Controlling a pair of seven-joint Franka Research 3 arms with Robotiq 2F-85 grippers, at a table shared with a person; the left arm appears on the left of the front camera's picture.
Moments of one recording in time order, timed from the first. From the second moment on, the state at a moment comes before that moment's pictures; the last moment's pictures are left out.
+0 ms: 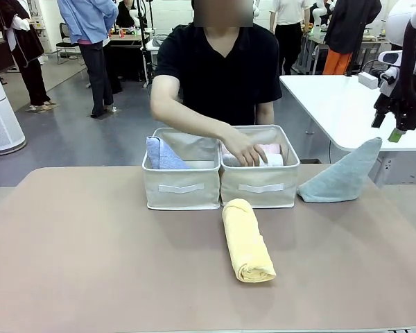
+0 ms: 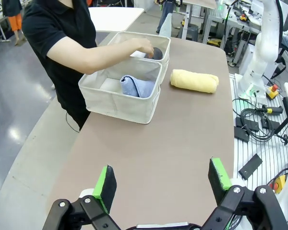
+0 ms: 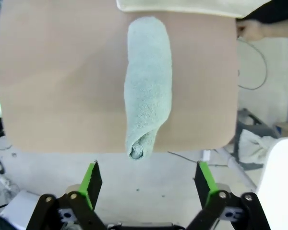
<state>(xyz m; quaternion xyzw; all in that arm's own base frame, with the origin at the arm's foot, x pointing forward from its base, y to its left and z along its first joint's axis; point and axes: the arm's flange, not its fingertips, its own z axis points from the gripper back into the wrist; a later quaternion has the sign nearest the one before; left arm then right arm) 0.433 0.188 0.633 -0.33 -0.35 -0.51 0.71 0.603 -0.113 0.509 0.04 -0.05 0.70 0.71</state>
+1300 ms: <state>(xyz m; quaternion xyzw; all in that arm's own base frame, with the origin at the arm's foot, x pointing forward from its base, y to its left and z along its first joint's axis) 0.433 0.188 0.633 -0.33 -0.35 -0.51 0.71 0.590 -0.072 0.474 0.02 -0.02 0.74 0.68</state>
